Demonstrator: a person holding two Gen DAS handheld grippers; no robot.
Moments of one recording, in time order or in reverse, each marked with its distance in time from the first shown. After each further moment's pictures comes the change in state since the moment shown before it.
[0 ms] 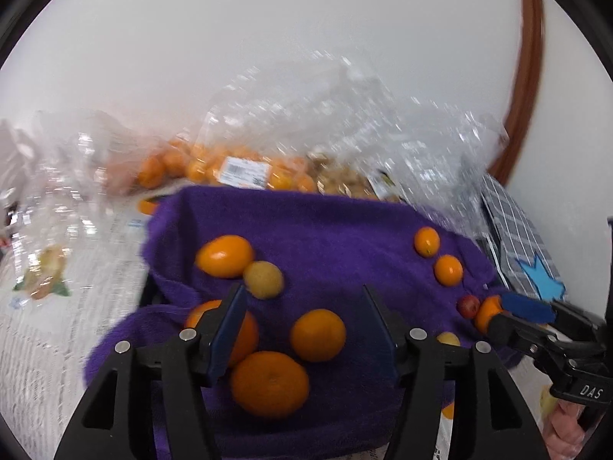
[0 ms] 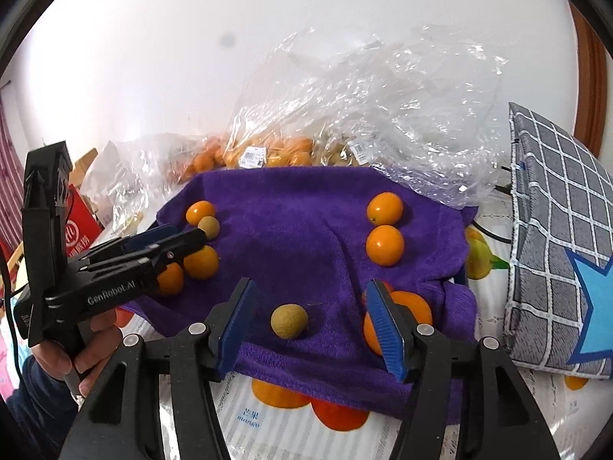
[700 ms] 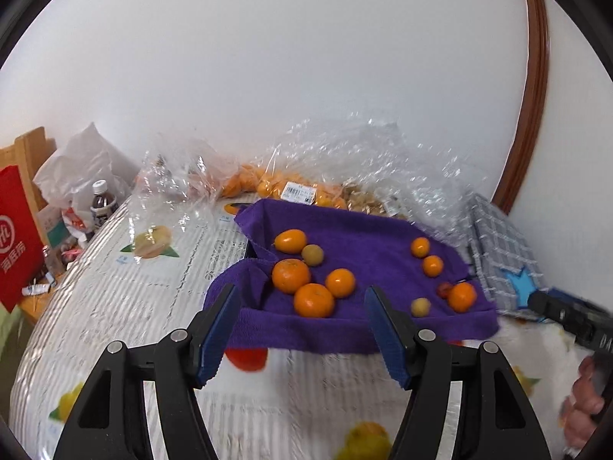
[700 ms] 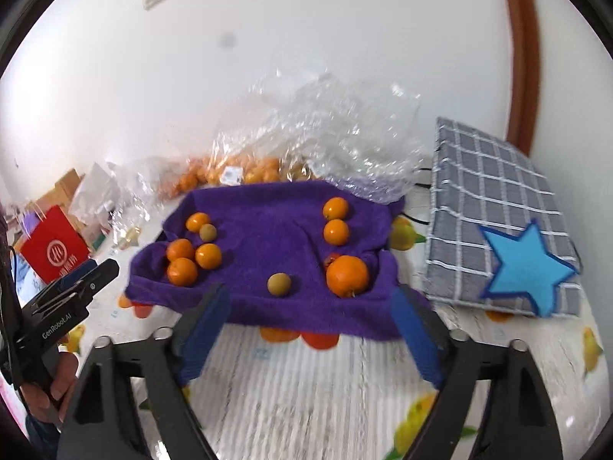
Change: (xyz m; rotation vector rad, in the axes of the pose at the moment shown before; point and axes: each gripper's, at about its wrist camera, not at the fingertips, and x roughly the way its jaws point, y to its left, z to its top) left arm -0.137 0.007 -0.023 -0.063 -0.070 0.104; right arm -0.108 0.027 -0.009 0.078 -0.023 -0.163
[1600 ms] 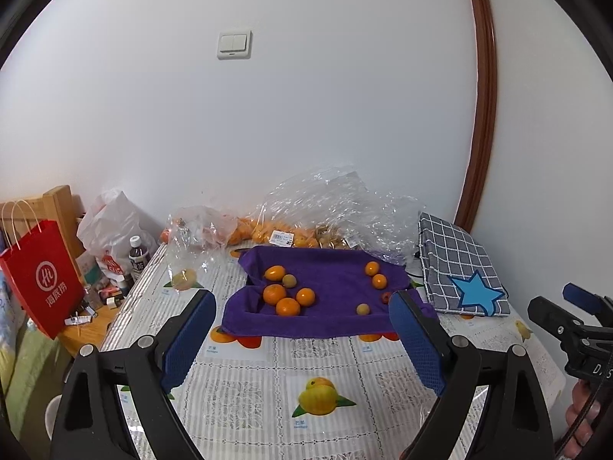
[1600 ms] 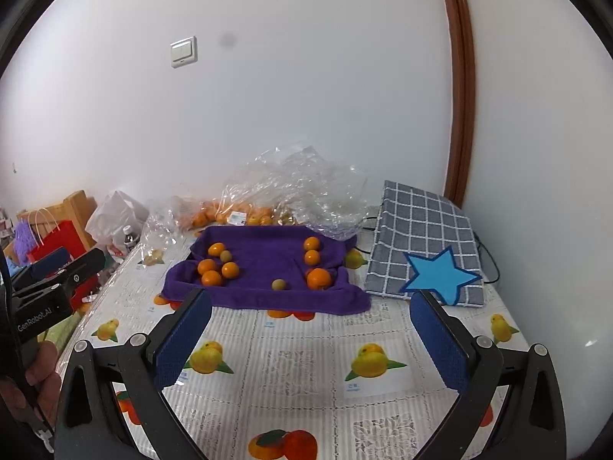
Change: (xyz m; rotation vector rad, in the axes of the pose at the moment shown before) left arm -0.154 -0.053 0.009 0.110 -0.117 0.028; right arm -0.176 0.032 -0.028 -0.033 -0.183 -0.123
